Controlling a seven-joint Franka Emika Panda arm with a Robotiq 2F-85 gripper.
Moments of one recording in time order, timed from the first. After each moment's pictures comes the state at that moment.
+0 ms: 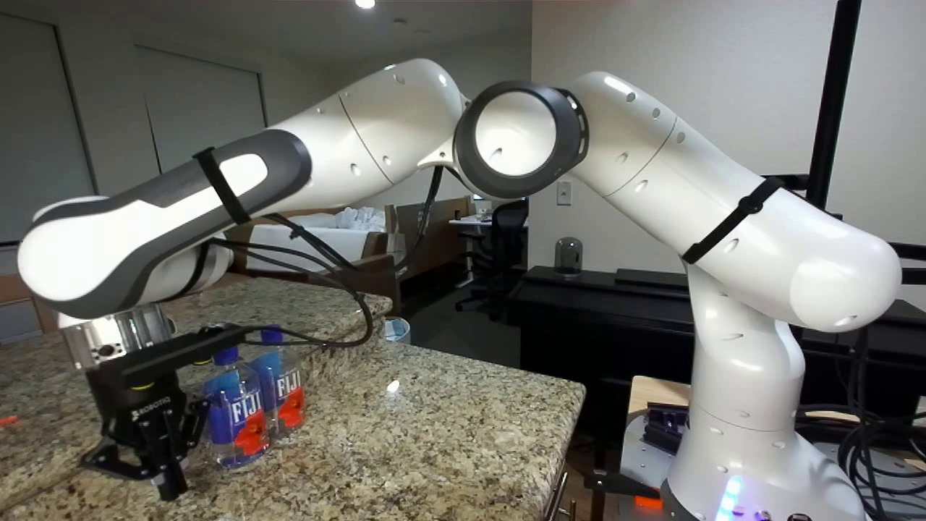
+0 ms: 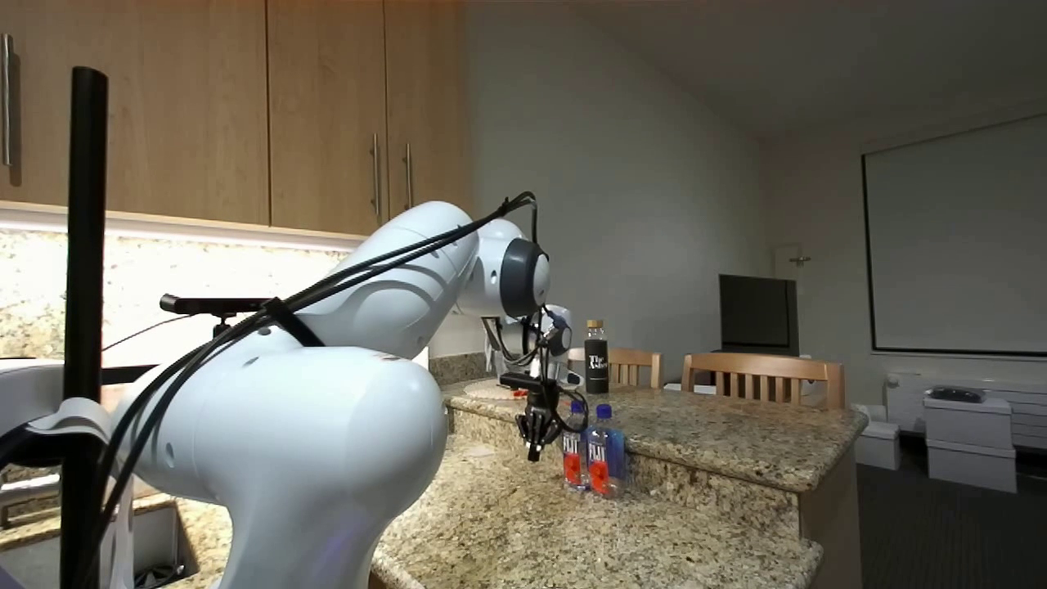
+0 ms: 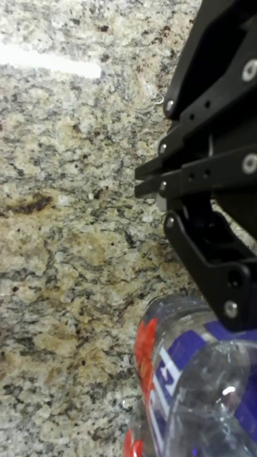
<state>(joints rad) 0.39 0.91 0.13 -1.13 0.04 1.83 0.35</state>
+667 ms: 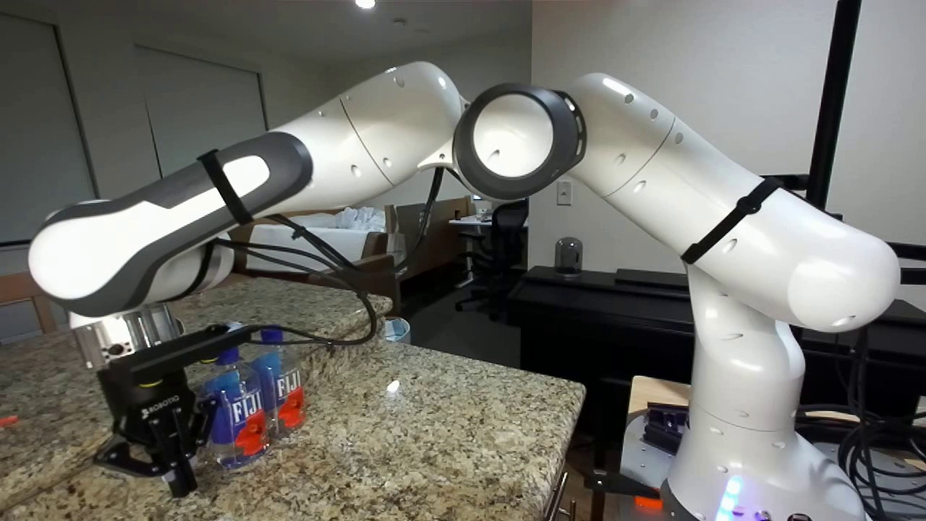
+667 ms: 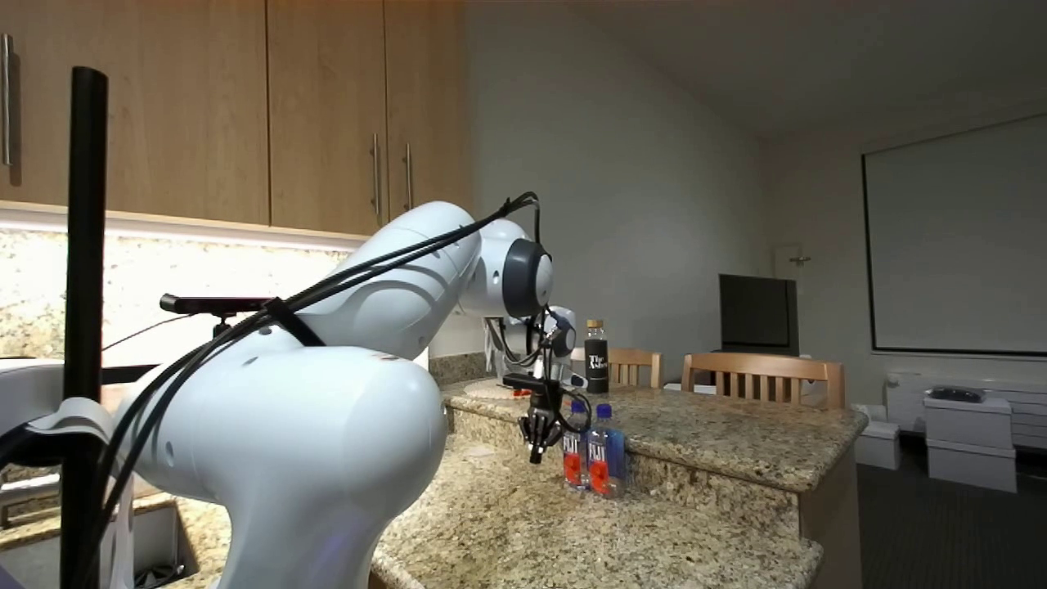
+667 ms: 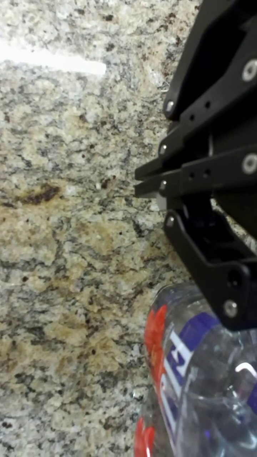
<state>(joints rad) 0.38 0.91 0.12 -1.13 0.05 1.81 0.35</state>
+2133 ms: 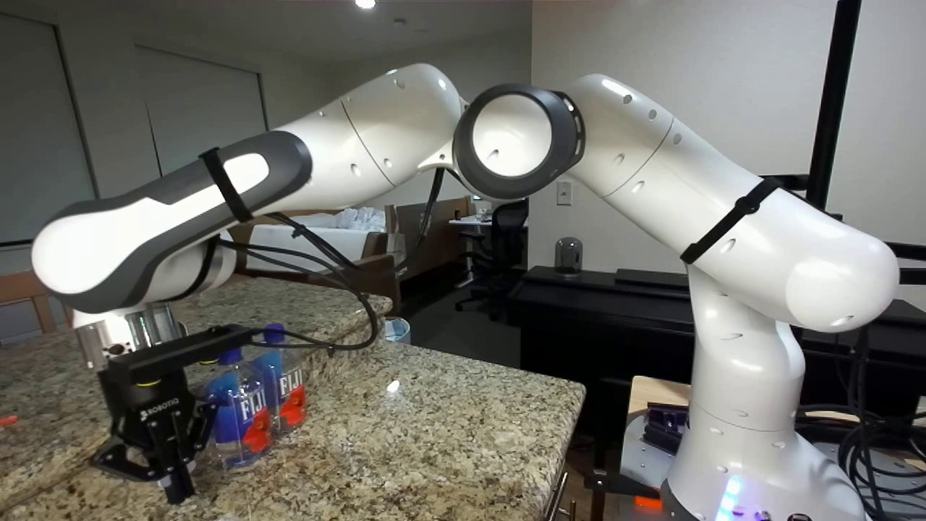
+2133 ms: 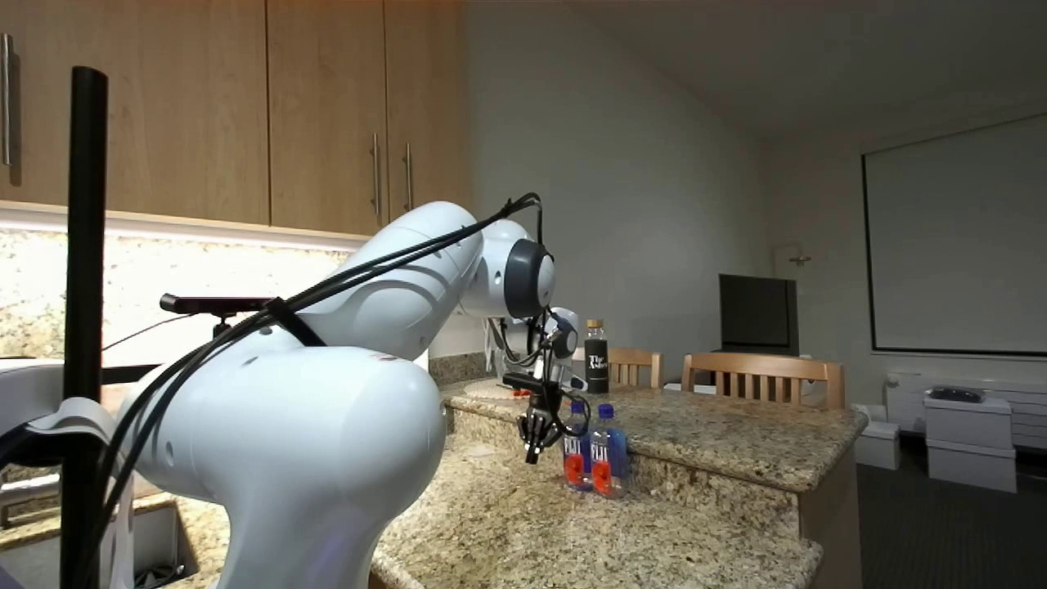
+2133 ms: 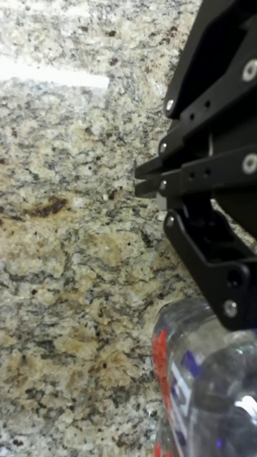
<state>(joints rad) 0.37 0.91 0.14 -1.13 0.09 1.80 0.35</state>
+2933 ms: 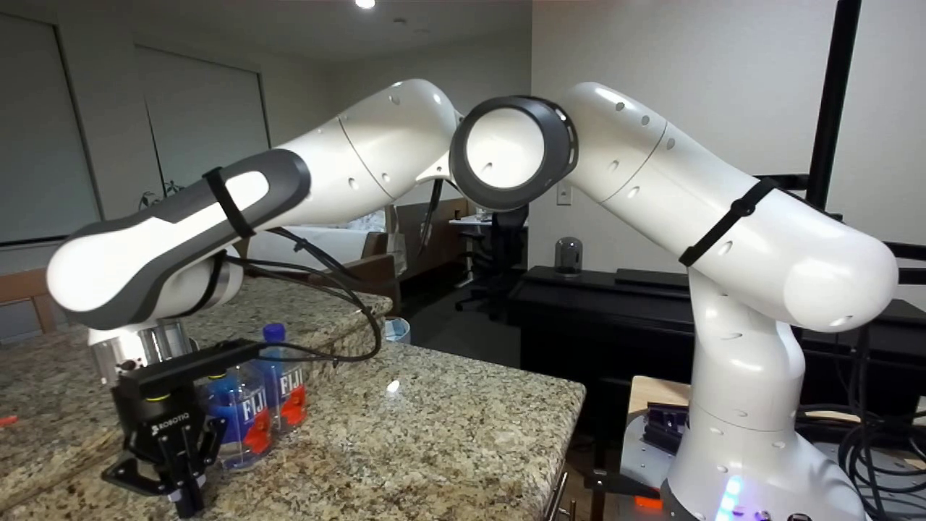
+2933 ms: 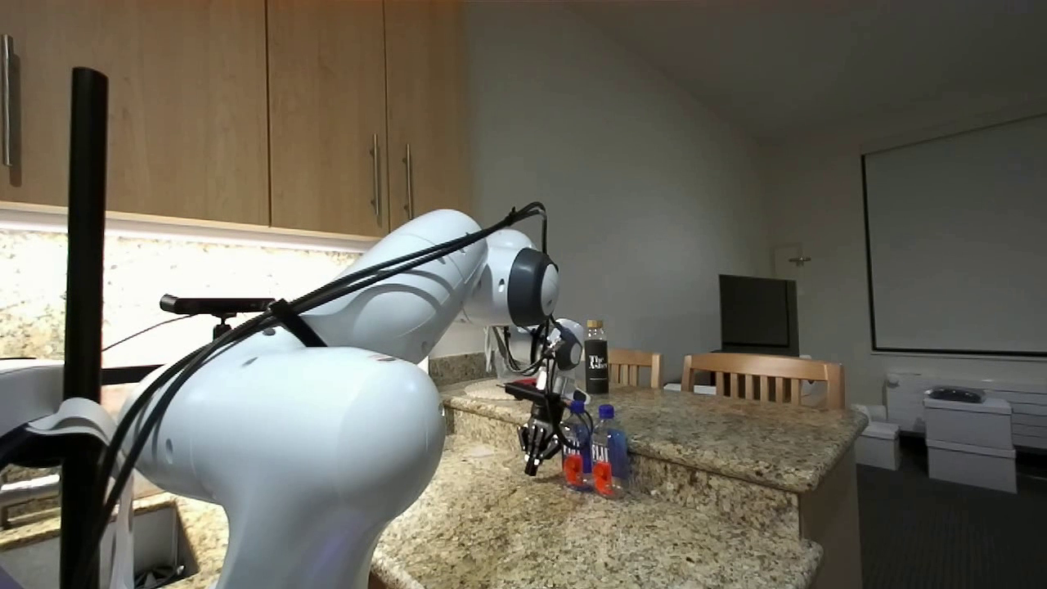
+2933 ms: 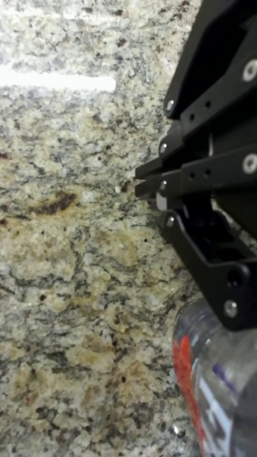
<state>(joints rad) 0.35 0.95 0.14 -1.13 0.12 1.80 0.35</state>
